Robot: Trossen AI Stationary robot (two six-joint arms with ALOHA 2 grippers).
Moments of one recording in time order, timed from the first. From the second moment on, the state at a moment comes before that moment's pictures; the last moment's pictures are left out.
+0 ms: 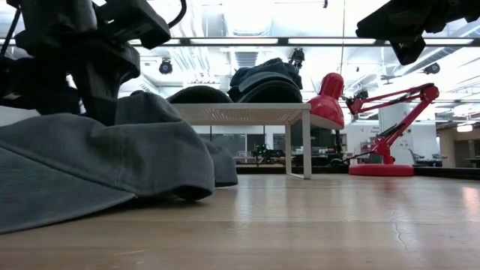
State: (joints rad) left arm -0.49 1.60 1.03 -0.60 -0.12 -1.82; right arm 0.53 0.82 0.45 0.06 0.73 0.47
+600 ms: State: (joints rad) left arm -0.49 1.48 1.22 -0.72 -0.11 -1.78; right arm 0.53 0.82 0.45 0.06 0.73 0.47
